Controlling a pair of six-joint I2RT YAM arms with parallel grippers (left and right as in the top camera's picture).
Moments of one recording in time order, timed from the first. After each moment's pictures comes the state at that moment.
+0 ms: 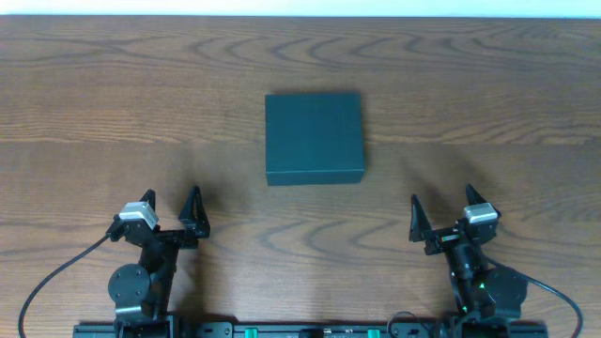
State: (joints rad) left arm 0.09 0.01 0.01 -0.08 0.19 -0.37; right arm -0.08 0.02 0.01 -0.04 -0.29 0.03
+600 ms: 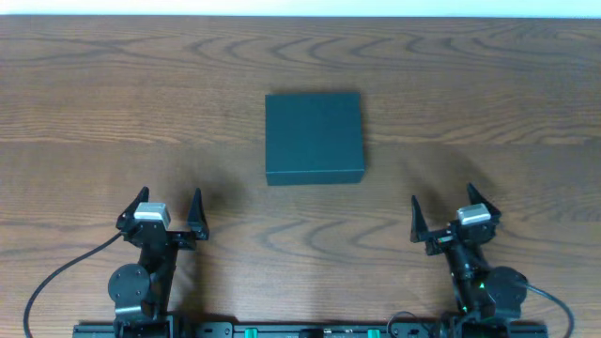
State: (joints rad) left arm 0.09 0.01 0.01 -0.08 0.18 -0.06; right arm -0.08 0.02 0.01 -0.04 -0.29 -0.13
